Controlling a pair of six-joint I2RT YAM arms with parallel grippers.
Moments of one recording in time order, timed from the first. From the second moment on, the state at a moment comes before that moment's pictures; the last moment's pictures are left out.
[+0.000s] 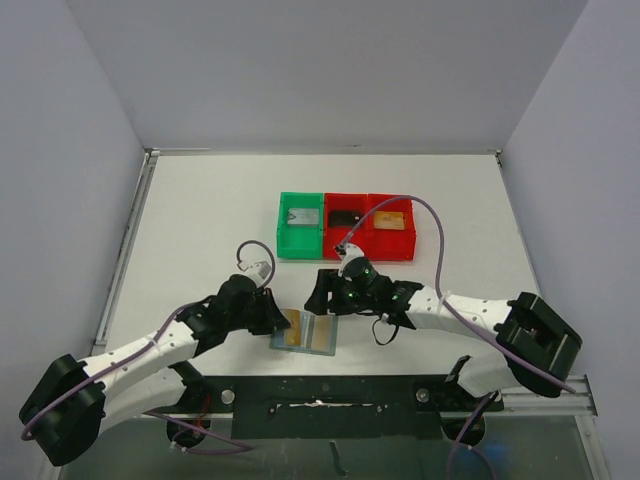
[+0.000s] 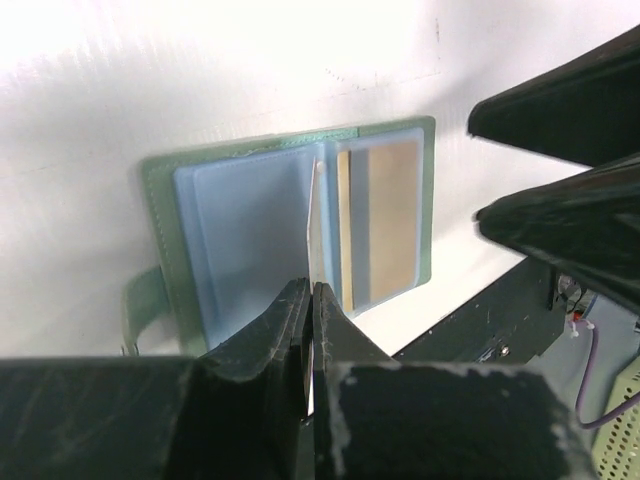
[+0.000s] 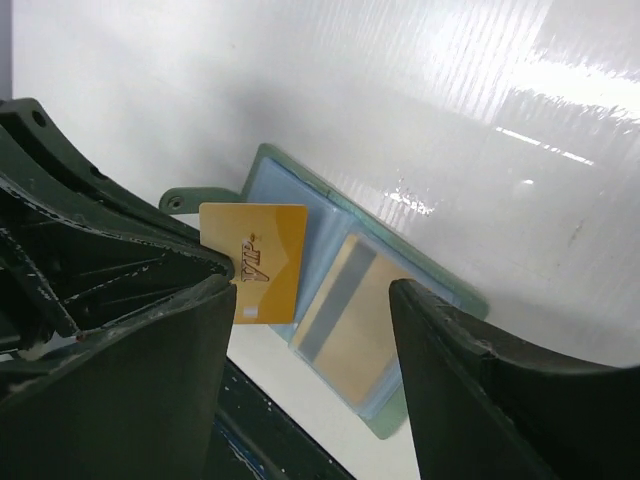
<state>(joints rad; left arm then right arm) -0.74 0.99 0.35 -0.12 0.17 -0.83 0.92 1.41 0.68 0.01 -0.08 0.79</state>
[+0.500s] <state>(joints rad) -0.71 0.84 0.35 -0.15 0.16 -0.80 0.84 1.27 0.54 0.19 -0.16 0.78</state>
